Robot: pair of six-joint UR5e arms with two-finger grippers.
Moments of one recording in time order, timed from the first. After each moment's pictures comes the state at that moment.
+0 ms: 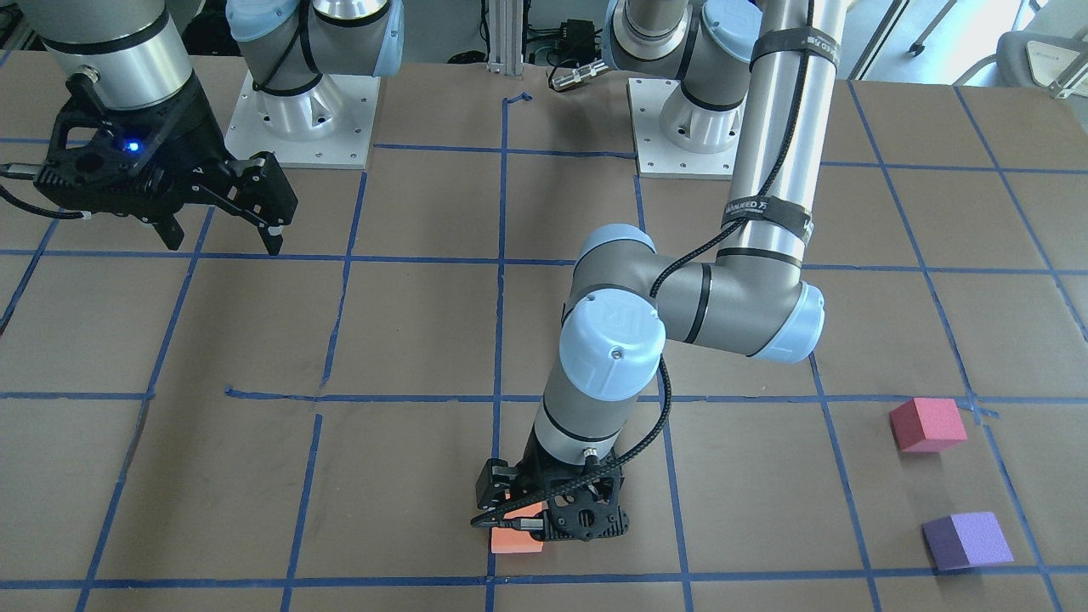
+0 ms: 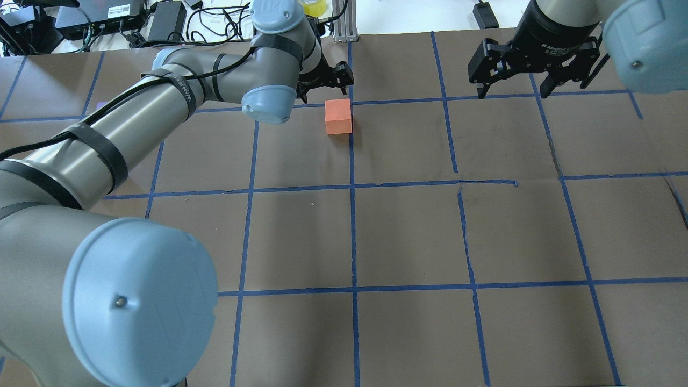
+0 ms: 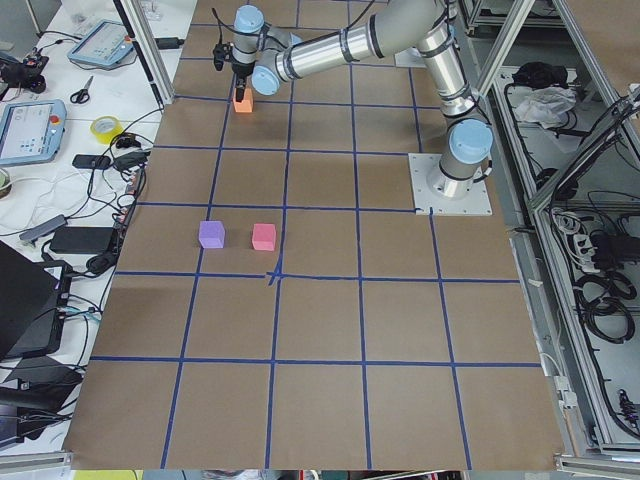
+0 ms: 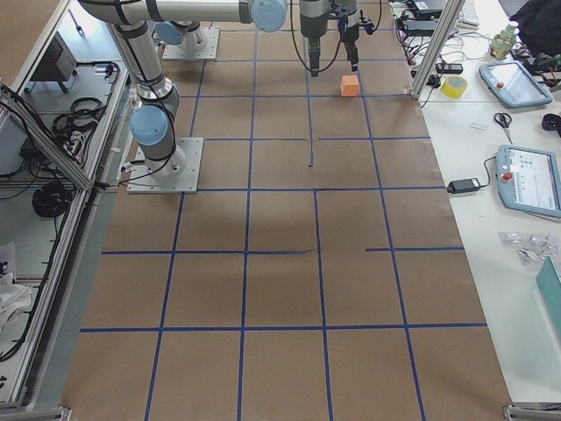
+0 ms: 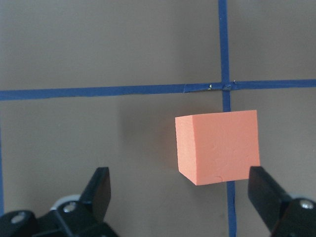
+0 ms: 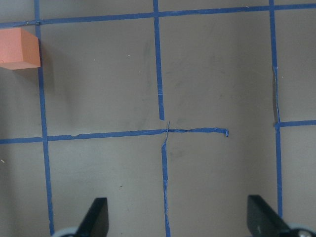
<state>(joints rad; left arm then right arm) -1.81 -2.26 -1.30 -0.90 1.50 -0.36 1.55 -1.56 1.56 -1.70 -1.57 0.04</state>
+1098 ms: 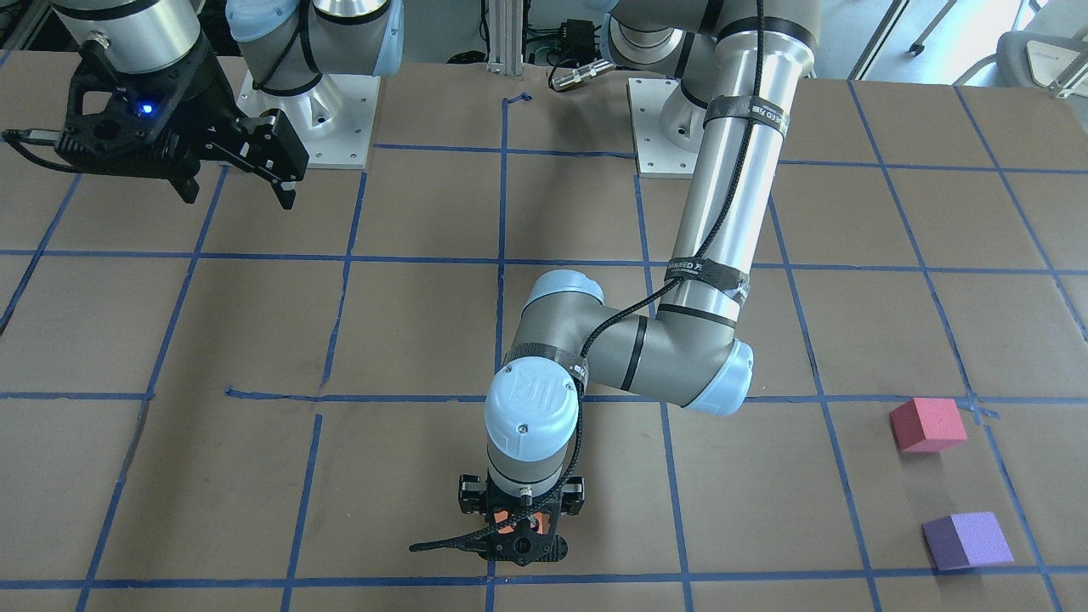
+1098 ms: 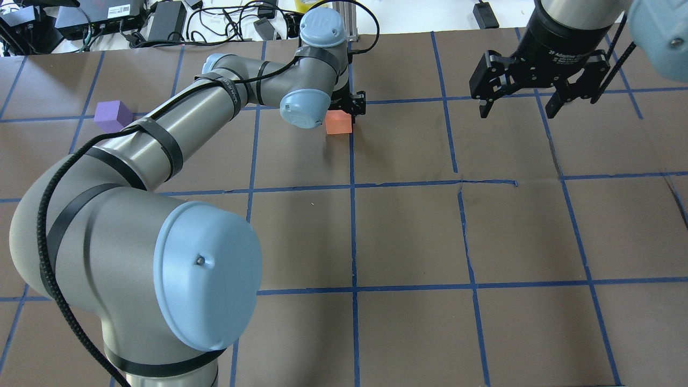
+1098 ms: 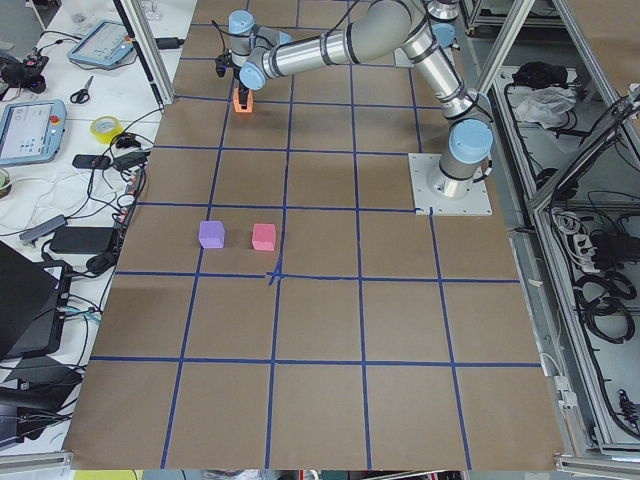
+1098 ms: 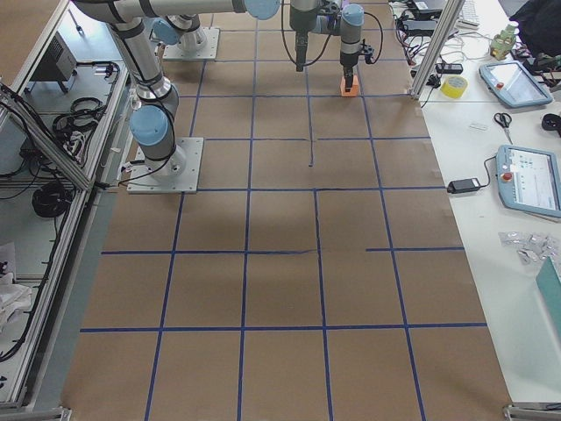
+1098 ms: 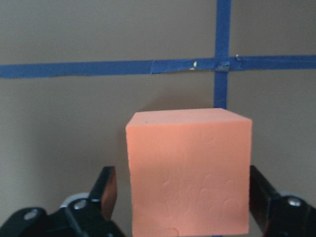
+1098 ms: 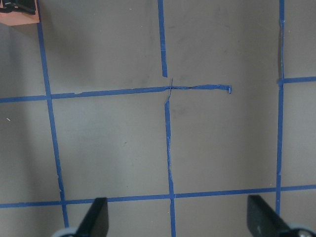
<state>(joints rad) -1.86 -2.38 -1.22 -1.00 1.59 -0.27 1.56 -1.58 1.51 -1.50 -1.56 0.05</state>
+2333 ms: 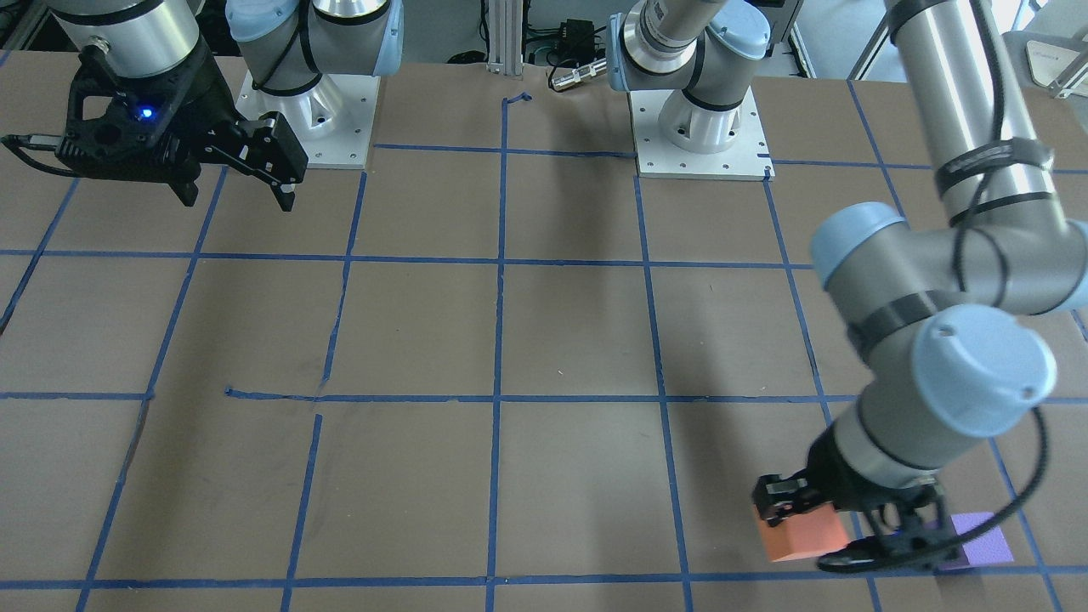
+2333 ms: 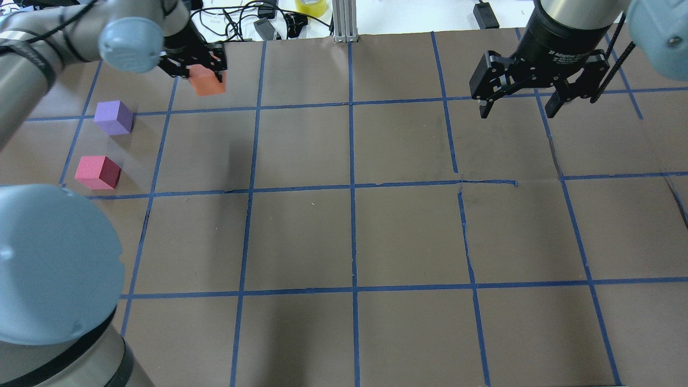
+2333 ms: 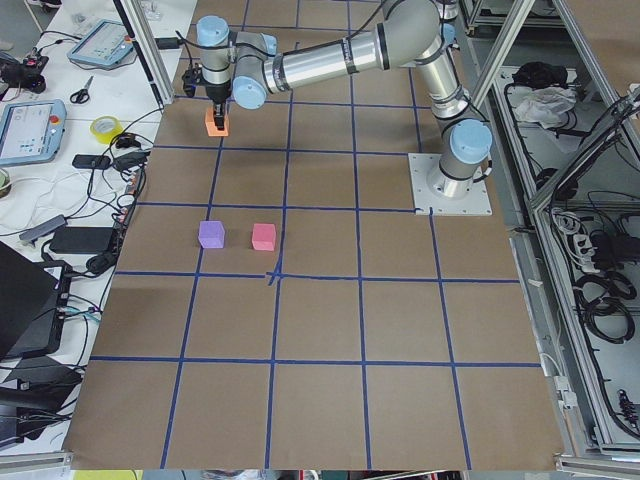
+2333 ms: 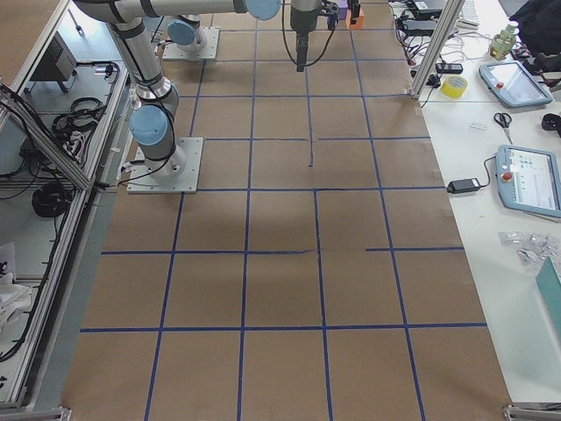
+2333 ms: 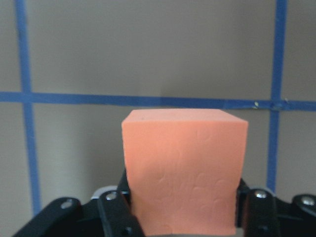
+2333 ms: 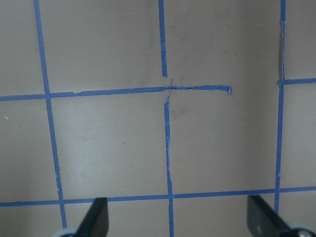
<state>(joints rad) -1.40 -2.11 -1.28 -1.21 1.55 0.04 1.56 -1.57 1.52 -1.51 -1.57 0.04</state>
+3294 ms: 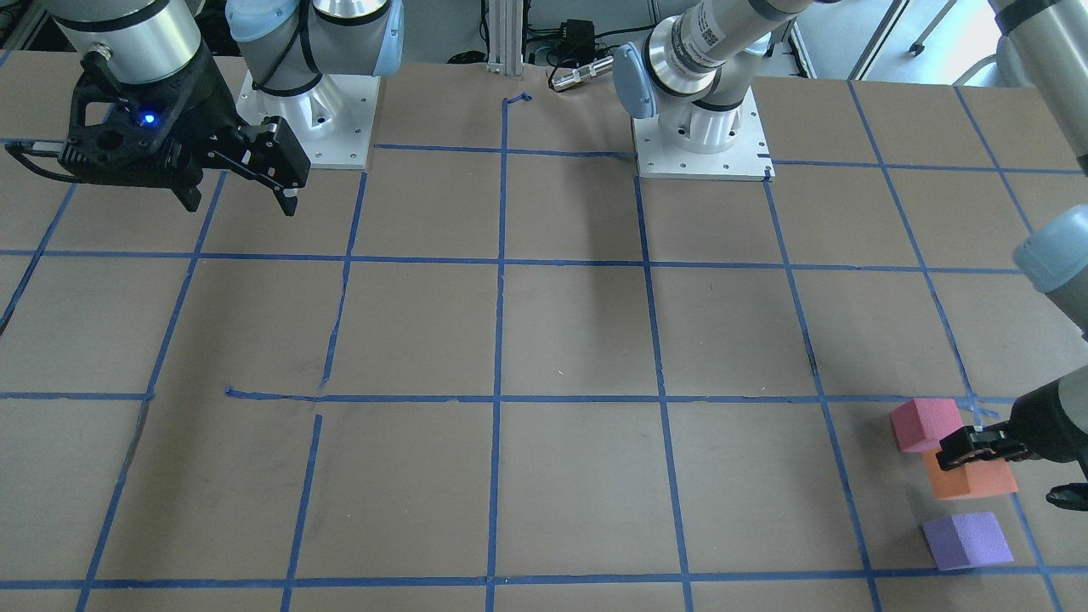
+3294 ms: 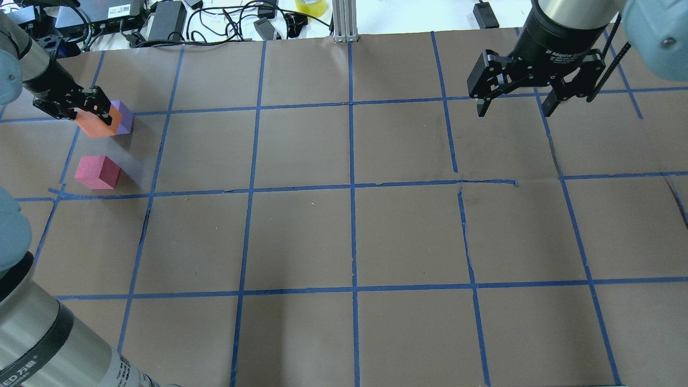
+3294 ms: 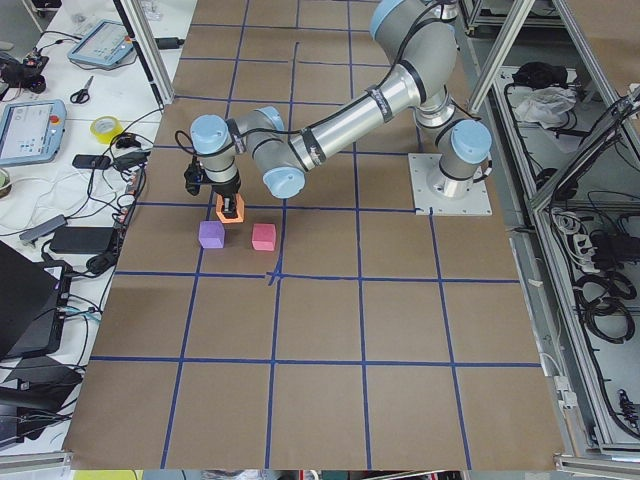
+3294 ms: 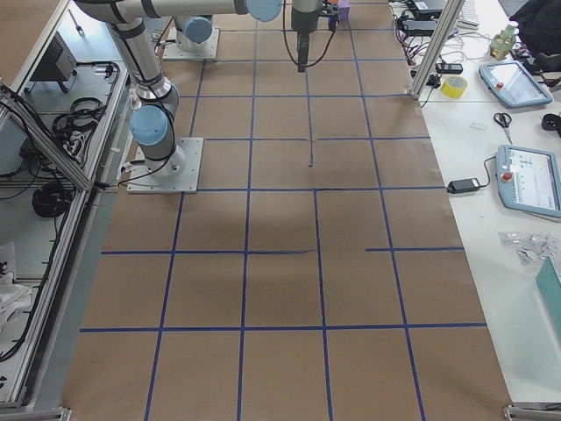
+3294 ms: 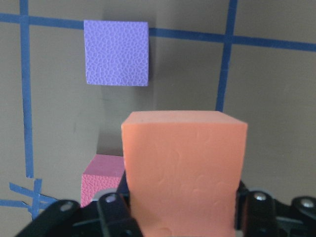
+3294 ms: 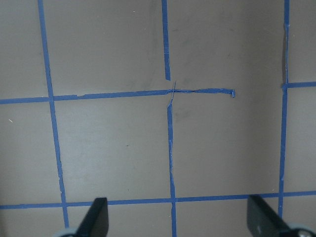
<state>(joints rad) -1.09 -2.14 -1.36 -1.23 1.53 0.45 1.56 -1.57 1.52 -1.52 -1.56 0.04</state>
